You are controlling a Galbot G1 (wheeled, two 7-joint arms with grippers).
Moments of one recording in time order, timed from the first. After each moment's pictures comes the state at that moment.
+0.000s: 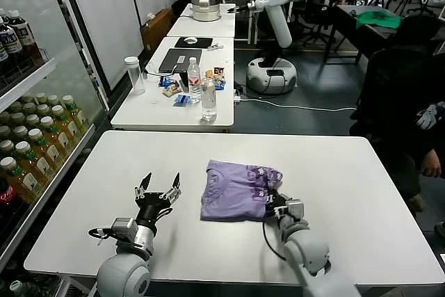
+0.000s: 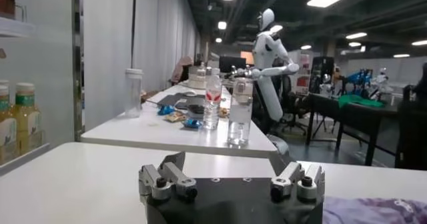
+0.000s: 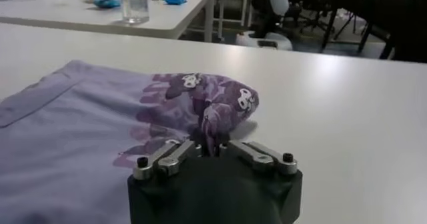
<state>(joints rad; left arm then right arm) 1.27 -1.20 -0.30 -2.02 -0.41 0.23 -0.29 -1.05 1.29 0.24 1.76 0.32 -0.54 0.20</state>
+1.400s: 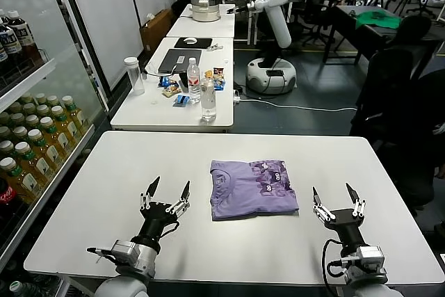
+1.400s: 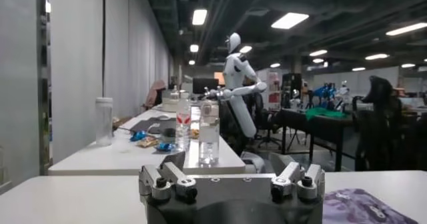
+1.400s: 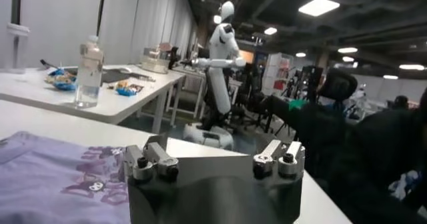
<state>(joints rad) 1.42 -1.21 -0.31 -2.13 -0.28 0.12 -0.17 -1.55 1.25 0.61 2.16 0.10 -0.15 0.08</state>
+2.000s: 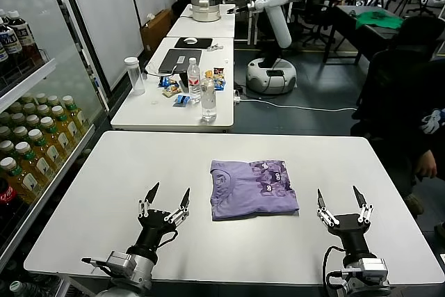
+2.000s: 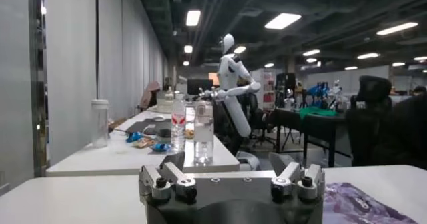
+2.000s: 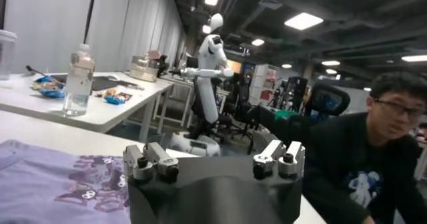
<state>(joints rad) 1.49 -1.20 -0.32 -2.17 -0.26 0.10 -0.15 -1.61 1.32 0.63 2.22 0.01 -0.12 0.10</state>
